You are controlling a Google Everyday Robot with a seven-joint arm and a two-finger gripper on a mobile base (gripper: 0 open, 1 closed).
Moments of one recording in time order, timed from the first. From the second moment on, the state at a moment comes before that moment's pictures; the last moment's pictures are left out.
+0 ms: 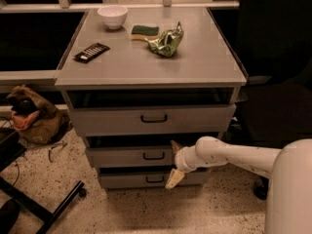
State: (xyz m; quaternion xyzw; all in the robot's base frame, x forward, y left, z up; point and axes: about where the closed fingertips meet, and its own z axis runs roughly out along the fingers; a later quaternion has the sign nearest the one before) arm 0.606 -0.067 0.408 -0.64 0.69 0.12 0.31
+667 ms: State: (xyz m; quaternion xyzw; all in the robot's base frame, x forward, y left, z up) arm 0.589 -0.064 0.414 -0.65 0.70 0.14 0.28
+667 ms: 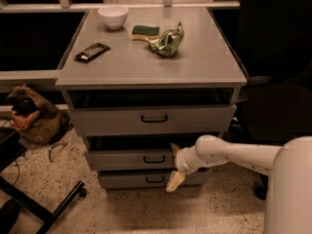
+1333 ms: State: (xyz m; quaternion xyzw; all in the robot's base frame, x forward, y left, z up) arm 0.556 -0.065 0.420 -0.64 0.70 0.17 0.25
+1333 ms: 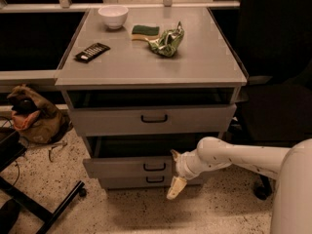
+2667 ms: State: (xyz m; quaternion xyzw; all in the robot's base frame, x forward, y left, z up) arm 0.417 -0.094 0.451 -0.60 0.75 0.21 0.19
